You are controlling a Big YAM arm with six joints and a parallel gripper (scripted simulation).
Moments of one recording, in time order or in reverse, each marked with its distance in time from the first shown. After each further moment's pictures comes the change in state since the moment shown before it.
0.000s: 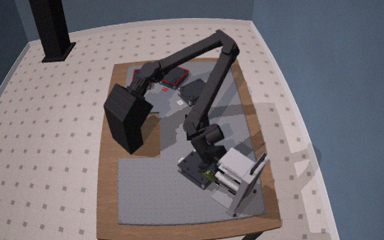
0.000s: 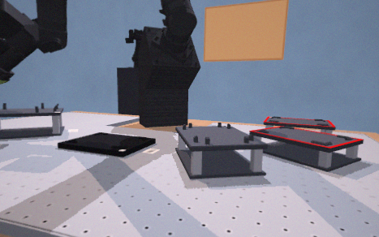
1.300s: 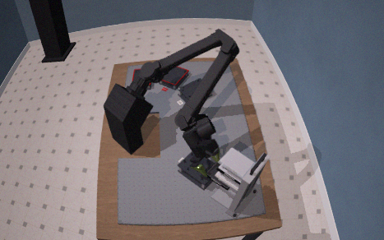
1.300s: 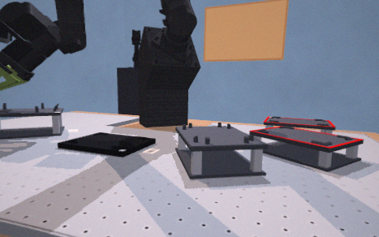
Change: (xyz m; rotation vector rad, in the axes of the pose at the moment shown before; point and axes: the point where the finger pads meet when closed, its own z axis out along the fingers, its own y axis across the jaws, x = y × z) arm 0.029 0.000 -0.032 -0.001 -0.002 -0.003
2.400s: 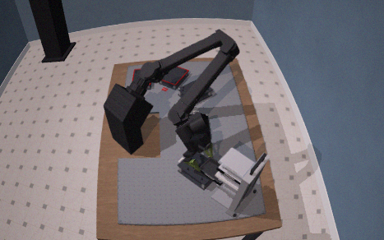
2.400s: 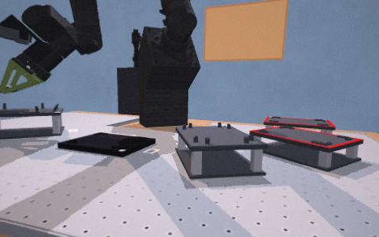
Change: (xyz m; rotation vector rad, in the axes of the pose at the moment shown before) arm 0.027 0.001 -0.028 0.000 0.000 -0.003
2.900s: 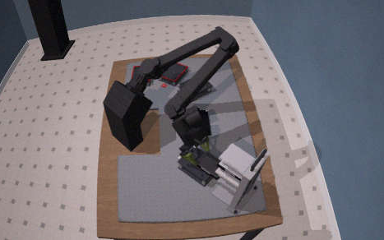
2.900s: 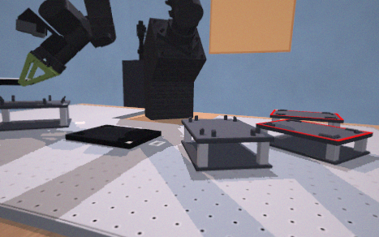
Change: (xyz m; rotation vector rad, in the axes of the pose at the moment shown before) arm 0.015 -0.001 -0.014 0.003 0.004 0.002
